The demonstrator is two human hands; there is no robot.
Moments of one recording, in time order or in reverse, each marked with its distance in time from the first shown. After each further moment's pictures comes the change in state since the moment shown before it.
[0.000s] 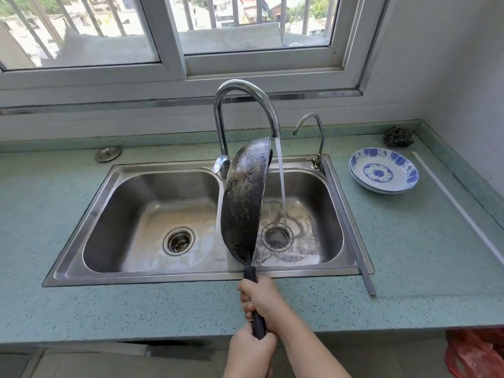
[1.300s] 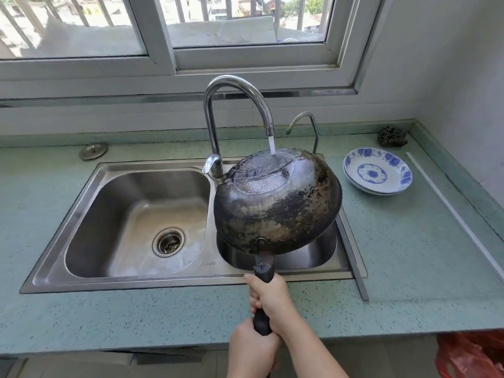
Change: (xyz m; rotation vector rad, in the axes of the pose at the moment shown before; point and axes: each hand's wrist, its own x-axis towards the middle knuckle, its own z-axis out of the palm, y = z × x) left_hand 0.006 0.017 0.018 0.056 0.033 0.055; right_hand 0.011 0.001 -0.030 0.168 0.113 -0.196
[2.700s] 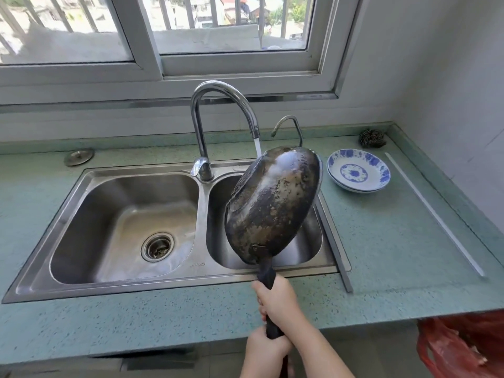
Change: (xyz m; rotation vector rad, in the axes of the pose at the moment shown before) left_hand -0.013 -0.006 0.024 -0.238 -0.268 -0.047; right_hand -0.021 -0.005 -0.024 -0.414 0.149 -0.018
